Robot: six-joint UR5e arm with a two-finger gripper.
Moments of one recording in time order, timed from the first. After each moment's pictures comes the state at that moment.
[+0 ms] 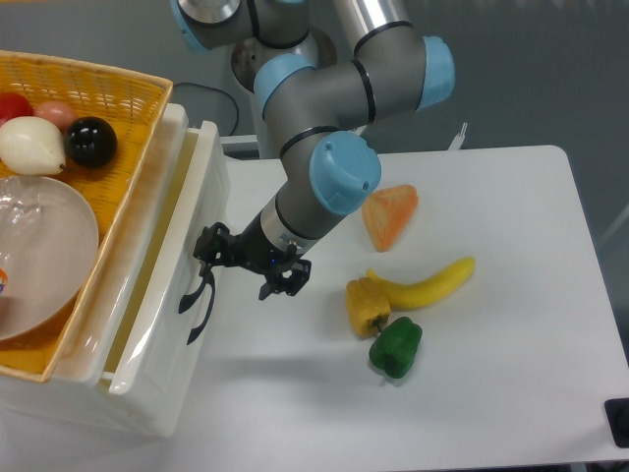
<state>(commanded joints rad) 2.41 -1.91 -1.50 -1.44 1.04 0.56</state>
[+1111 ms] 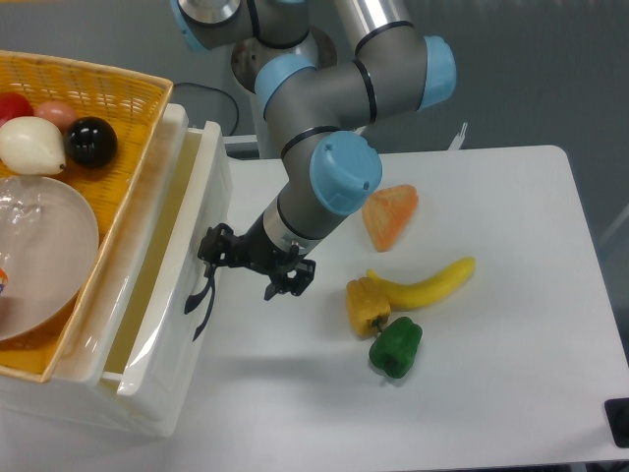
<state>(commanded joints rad) 2.40 -1.91 -1.50 -1.44 1.07 0.58</state>
